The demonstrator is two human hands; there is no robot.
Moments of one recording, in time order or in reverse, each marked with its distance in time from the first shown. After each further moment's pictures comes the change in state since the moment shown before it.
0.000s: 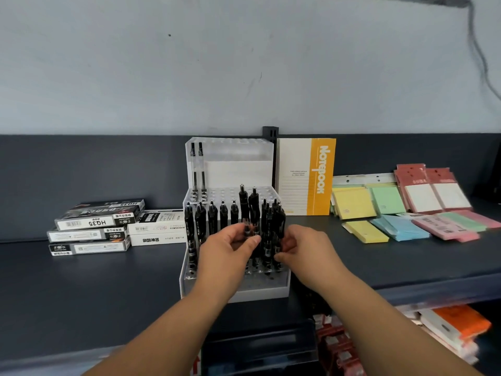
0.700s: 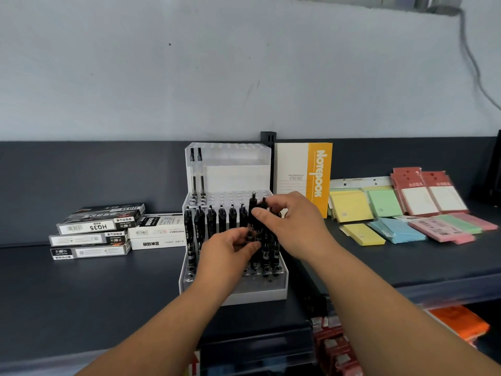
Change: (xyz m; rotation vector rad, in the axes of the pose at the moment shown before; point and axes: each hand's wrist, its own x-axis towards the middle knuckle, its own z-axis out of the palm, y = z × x) left_hand 0.002 0.009 -0.003 0.215 -0.055 0.013; right_hand 0.006 -0.045 -0.032 0.223 0.152 -0.129
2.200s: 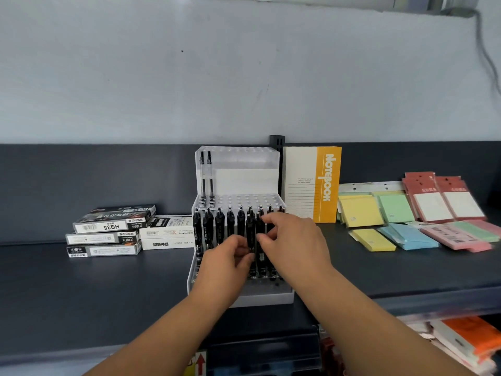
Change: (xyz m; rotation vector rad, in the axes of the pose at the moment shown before) left_hand -0.008 -0.012 -0.010 0.202 -0.016 0.045; right_hand -0.014 -0.002 0.023 -0.326 -0.009 -0.032
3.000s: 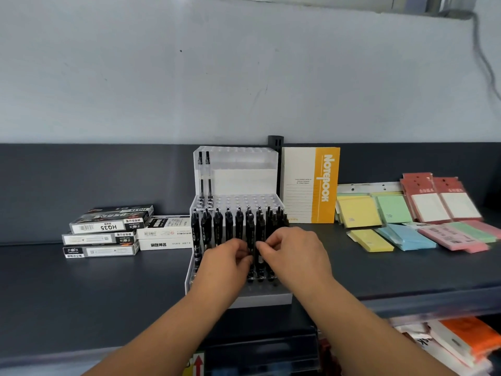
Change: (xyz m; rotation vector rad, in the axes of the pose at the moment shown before) left_hand 0.004 0.002 0.001 0.126 -0.019 0.010; right_hand -0.007 0.007 0.007 0.011 -0.065 0.136
